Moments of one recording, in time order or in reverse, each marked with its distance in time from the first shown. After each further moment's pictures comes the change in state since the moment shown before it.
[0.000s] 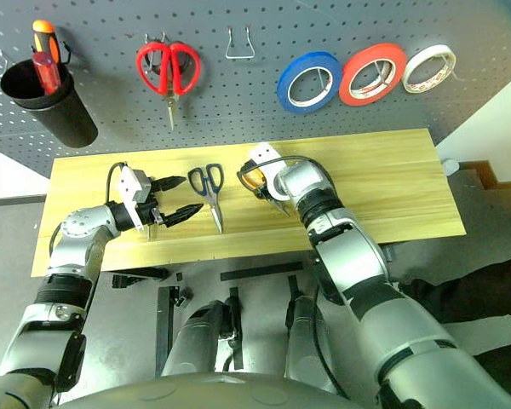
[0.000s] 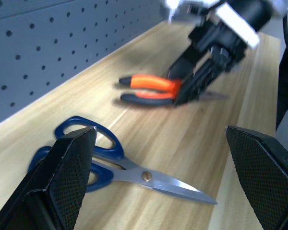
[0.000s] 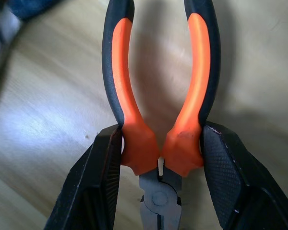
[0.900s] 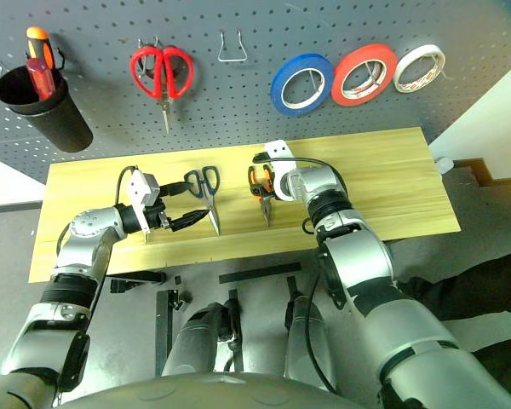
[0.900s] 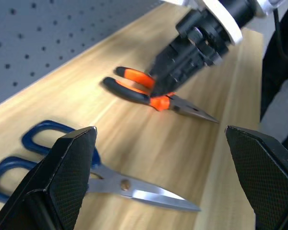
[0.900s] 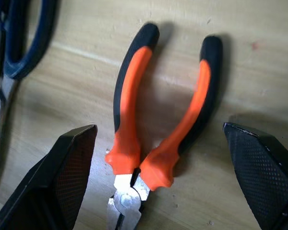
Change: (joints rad) left arm 0.004 -0.017 -0.028 -0.008 0.022 0.032 -0.002; right arm -0.043 0.056 -0.164 0.316 0.156 -0.157 -0.182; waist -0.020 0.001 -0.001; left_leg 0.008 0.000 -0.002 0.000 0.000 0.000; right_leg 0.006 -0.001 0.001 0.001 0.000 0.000
